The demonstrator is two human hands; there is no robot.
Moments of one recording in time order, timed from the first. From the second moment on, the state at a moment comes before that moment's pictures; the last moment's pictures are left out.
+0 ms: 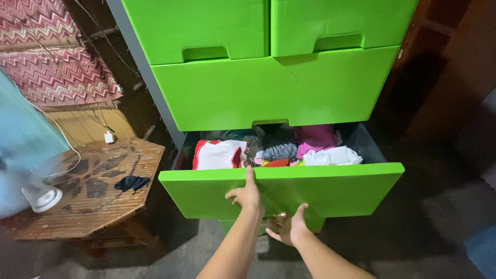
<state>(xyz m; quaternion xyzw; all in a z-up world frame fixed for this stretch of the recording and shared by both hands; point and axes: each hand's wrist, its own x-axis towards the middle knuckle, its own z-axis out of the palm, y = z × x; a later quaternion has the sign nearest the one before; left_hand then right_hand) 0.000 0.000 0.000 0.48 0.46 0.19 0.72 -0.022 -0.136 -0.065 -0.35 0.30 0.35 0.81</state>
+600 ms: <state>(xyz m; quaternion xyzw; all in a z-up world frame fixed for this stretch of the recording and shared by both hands) -0.005 -0.002 -0.007 0.48 0.46 0.21 0.72 -0.039 -0.139 -0.047 -0.35 0.29 0.35 0.82</state>
